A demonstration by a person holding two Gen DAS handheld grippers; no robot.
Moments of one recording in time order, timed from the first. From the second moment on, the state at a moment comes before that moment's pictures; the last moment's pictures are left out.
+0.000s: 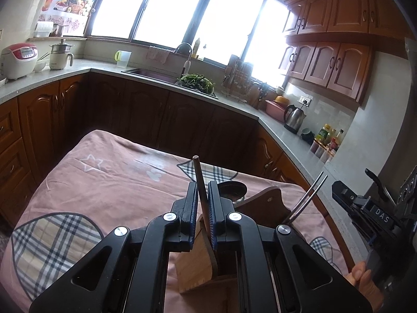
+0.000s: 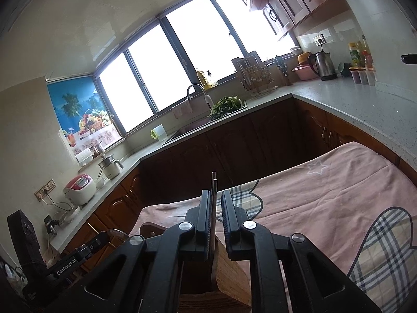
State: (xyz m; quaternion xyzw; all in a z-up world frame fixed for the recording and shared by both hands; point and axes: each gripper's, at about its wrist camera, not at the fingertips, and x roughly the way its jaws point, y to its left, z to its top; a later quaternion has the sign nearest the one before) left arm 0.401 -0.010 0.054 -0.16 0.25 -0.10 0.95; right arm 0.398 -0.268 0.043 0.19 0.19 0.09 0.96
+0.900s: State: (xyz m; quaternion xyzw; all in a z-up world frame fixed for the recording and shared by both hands) left arm 0.259 0.016 0.019 -0.16 0.33 -0.08 0.93; right arm 0.234 -0.308 0.020 0.22 0.22 0.07 0.95
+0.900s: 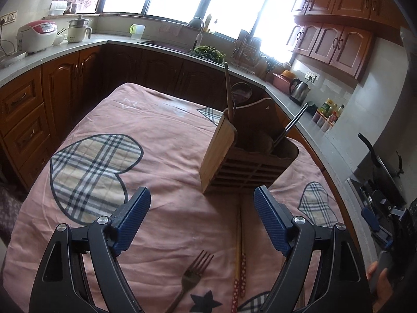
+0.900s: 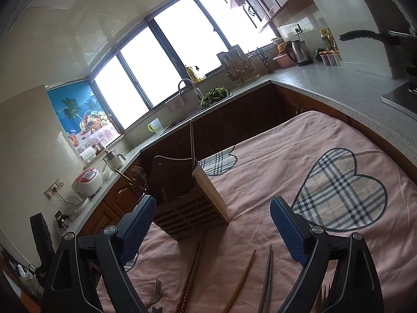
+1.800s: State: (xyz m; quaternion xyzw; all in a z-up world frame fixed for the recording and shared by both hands) left arm 0.205 -0.002 -0.016 -0.13 0.39 -0.10 0.91; right arm 0.159 -0.302 -0.045 0.19 0.30 0.04 0.94
